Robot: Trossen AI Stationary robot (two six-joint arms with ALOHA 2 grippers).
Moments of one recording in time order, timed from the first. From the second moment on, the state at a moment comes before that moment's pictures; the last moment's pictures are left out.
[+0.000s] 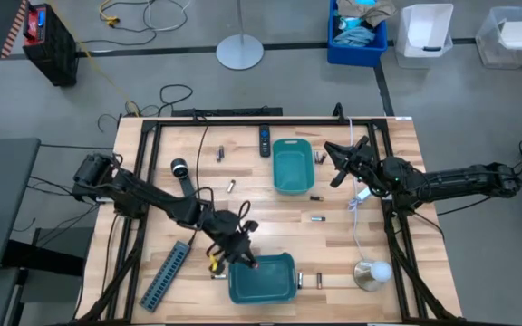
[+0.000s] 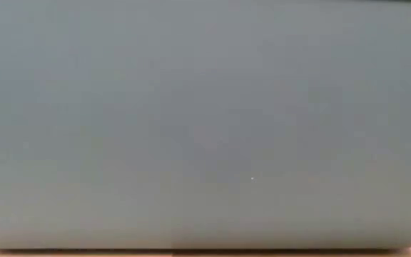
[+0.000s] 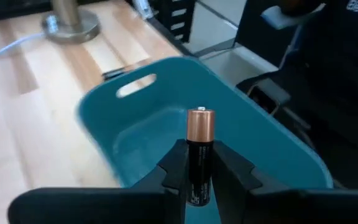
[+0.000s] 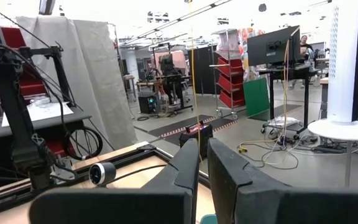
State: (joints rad) left arm -0.31 1.63 0.94 0.19 0.30 0.11; right arm -0.07 0.74 0.28 0.66 0.56 0.03
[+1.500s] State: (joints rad) left arm -0.34 1.31 0.79 -0.02 -0.22 0.18; right arm -0.02 0.83 0.36 0.61 0.11 0.08
